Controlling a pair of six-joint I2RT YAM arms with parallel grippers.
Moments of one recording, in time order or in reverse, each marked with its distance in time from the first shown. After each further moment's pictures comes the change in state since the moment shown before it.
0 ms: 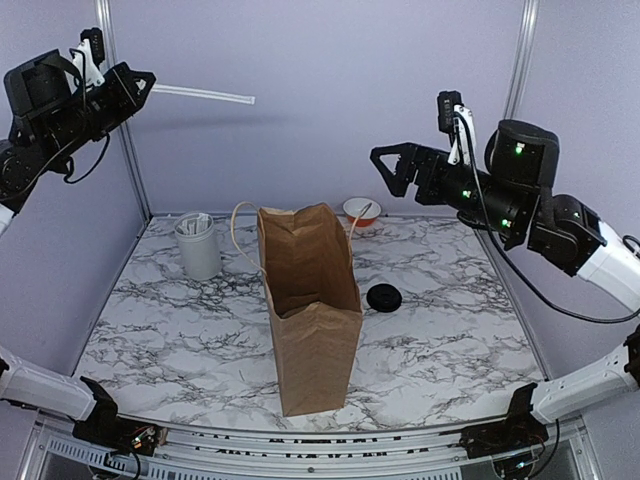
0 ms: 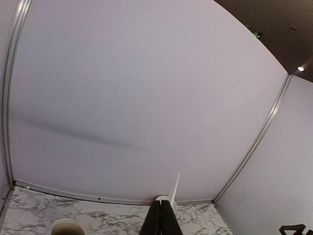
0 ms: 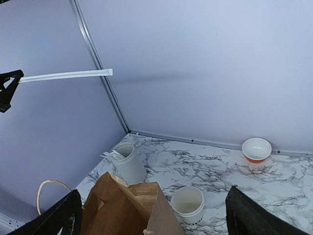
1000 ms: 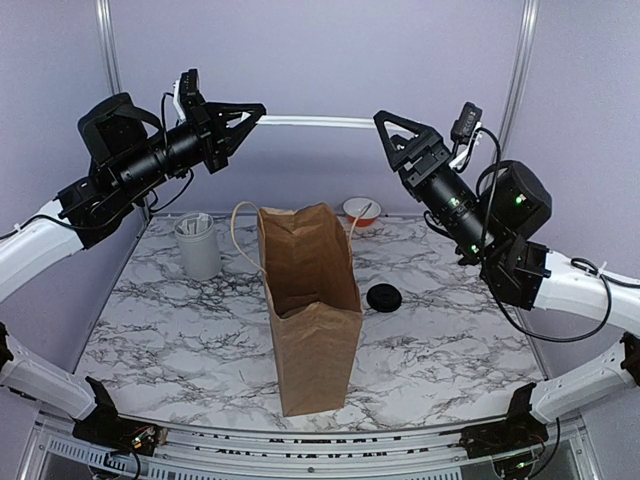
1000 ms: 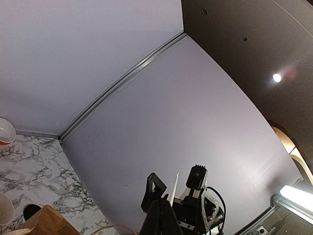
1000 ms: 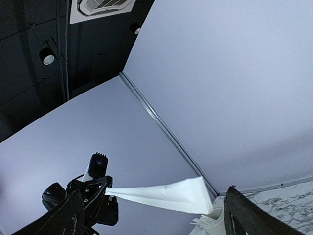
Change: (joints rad) left arm -0.197 0.076 -0.362 0.603 0.523 -0.605; right arm 0.000 0.039 -0.310 0.887 -0.111 0.284
